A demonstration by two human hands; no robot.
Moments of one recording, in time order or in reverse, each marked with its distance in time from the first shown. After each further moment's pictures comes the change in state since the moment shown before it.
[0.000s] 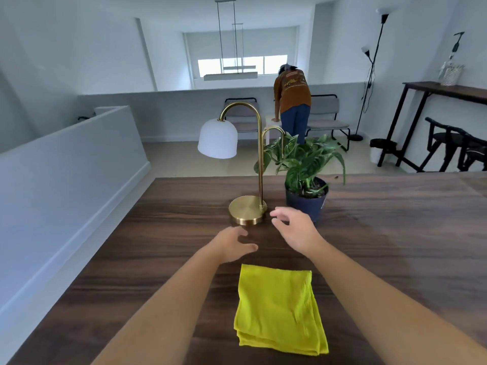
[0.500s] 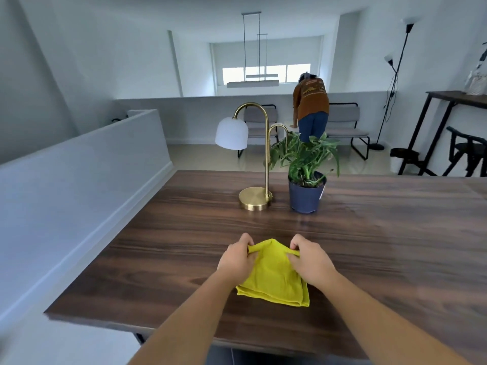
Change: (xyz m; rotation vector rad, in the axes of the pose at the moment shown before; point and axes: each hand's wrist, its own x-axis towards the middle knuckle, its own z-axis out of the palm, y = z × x) left_hand -0.097 0.014 0.067 -0.129 0.278 -0.031; right_hand -0.109 0.035 0.008 -0.295 -0.072 0.079
